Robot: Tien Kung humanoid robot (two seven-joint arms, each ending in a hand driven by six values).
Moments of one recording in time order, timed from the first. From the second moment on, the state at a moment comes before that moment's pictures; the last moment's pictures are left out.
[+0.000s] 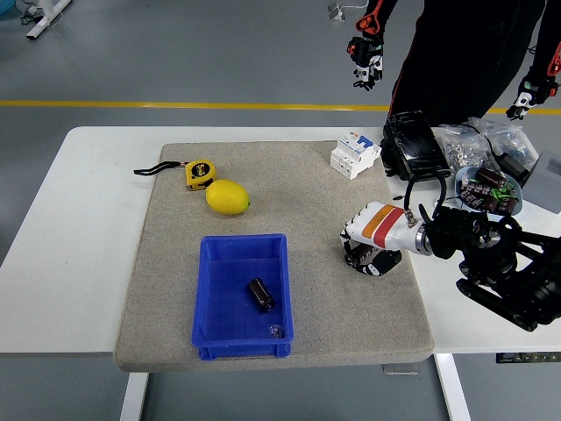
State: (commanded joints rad) left arm -0.18 0.09 -0.54 -0.25 0.99 0.26 0.27; right arm 1.02 -0.27 0.03 0.77 -1.91 -0.18 0.25
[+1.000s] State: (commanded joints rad) left arm -0.18 0.09 -0.53 -0.25 0.99 0.26 0.27; right arm 1.01 -0.28 0.02 0.77 -1.84 -0.19 0.26
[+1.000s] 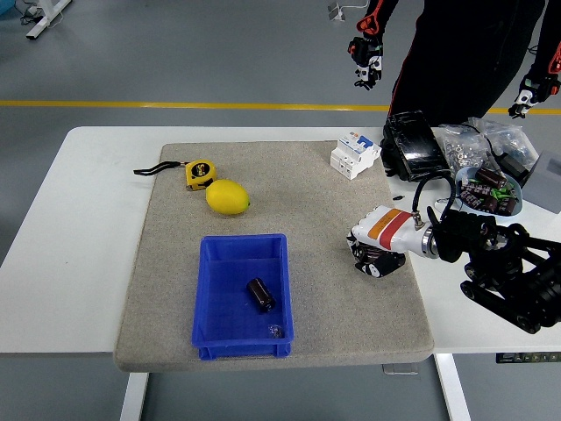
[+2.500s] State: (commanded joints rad) left arm -0.18 0.10 -0.54 -0.25 1.01 0.25 0.27; right arm 1.03 -0.33 0.10 0.89 -1.90 -0.10 0.21
